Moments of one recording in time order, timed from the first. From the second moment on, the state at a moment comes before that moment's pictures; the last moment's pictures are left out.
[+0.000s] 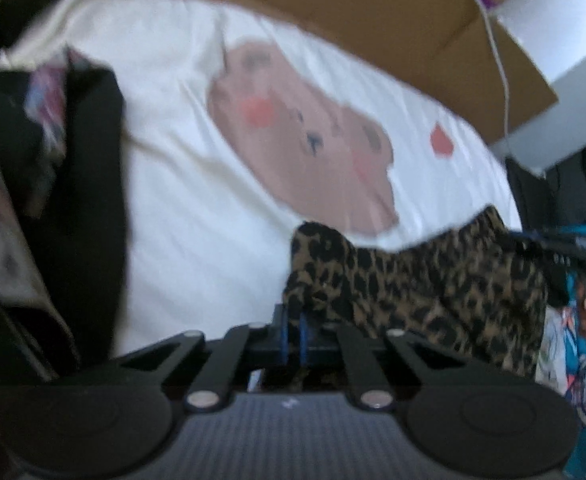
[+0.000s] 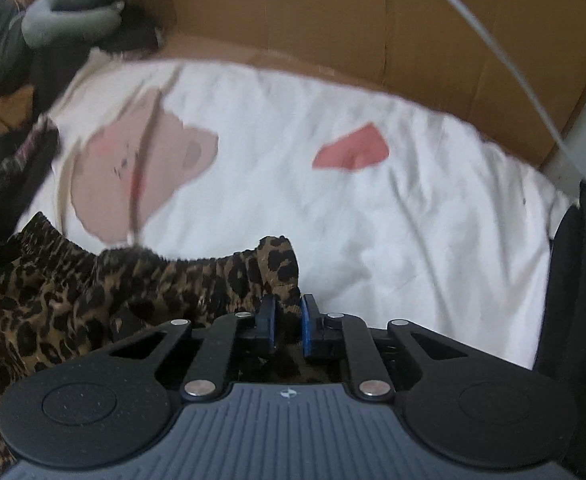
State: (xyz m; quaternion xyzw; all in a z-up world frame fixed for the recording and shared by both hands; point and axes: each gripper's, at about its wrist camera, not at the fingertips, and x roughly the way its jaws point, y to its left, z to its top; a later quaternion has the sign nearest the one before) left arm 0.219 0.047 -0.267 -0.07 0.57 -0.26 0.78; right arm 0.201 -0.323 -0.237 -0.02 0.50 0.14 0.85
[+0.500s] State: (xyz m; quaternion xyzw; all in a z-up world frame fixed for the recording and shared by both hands) left arm 0.287 0.020 -0.209 -0.02 0.49 -0.27 0.83; right arm 0.236 -0.322 -0.182 -0.02 0.42 0.07 0.91
